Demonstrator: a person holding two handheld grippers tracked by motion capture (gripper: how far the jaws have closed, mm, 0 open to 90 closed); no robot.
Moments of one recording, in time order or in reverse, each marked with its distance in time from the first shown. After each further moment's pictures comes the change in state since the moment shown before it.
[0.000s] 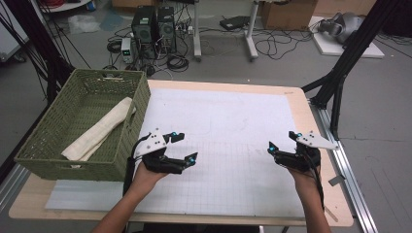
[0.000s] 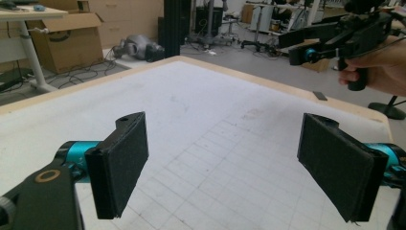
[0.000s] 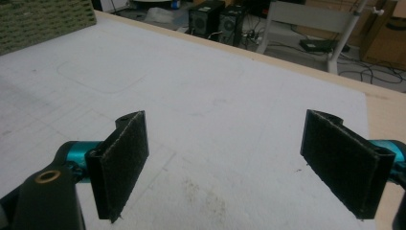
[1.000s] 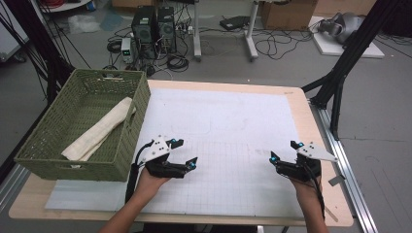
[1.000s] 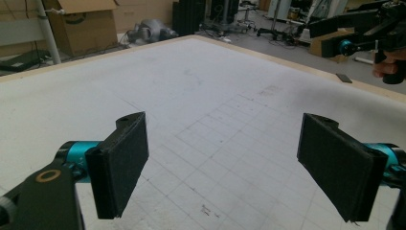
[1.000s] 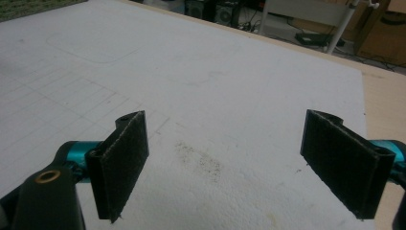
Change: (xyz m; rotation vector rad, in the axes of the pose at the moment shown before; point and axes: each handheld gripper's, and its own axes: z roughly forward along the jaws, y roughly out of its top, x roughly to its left) left arm 0.002 -0.023 0.003 0.039 0.065 -0.022; right arm 0.001 -0.028 -0.003 0.022 -0.013 -0.020
